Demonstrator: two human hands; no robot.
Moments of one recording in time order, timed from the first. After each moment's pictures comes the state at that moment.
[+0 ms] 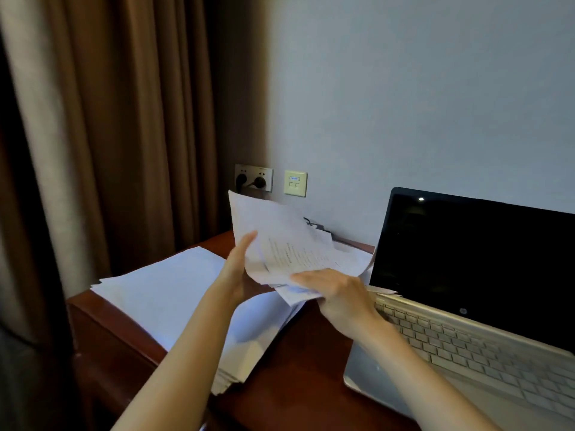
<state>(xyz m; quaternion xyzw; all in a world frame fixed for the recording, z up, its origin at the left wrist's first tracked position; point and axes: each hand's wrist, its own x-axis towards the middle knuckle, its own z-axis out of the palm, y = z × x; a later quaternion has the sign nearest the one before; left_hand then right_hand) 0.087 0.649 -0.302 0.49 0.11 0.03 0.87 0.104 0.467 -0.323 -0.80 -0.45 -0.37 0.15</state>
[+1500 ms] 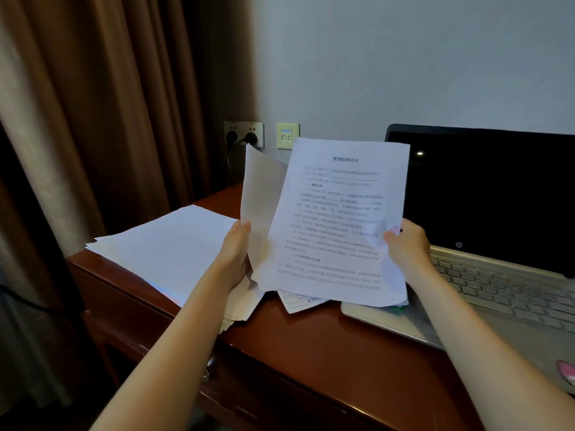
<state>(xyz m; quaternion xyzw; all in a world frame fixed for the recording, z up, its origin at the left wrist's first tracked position) 0.072 0.638 -0.353 0.65 0.12 0.10 0.74 0.111 0.400 -0.336 -0.84 0.04 -0.18 0.51</state>
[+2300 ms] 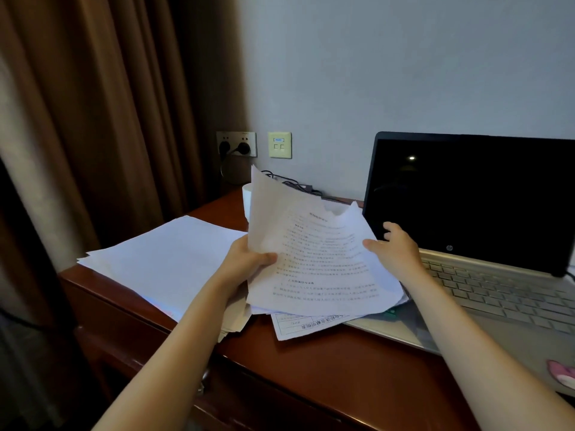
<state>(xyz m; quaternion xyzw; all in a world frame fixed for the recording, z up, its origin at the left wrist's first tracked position) 0.061 0.632 -0.350 0.73 0.04 0.03 0.68 0.112 0.395 -0.337 -0.88 0.01 -0.13 0.46</state>
